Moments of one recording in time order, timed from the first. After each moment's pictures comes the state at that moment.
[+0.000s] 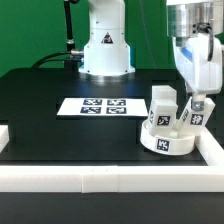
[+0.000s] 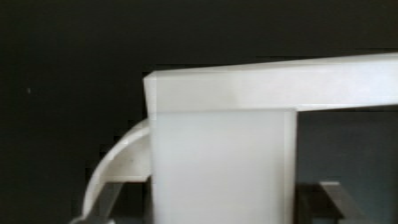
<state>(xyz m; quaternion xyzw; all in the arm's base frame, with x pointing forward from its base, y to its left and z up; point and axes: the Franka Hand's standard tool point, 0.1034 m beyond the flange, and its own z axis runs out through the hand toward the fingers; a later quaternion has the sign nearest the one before) 0.544 0.129 0.078 -0.66 0.75 0.02 0.05</state>
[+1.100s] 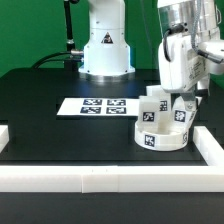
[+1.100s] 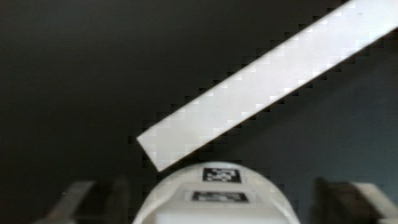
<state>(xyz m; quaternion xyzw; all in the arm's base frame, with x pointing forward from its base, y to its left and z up) 0.547 0.131 0.088 -0.47 0.87 0.06 0.10</state>
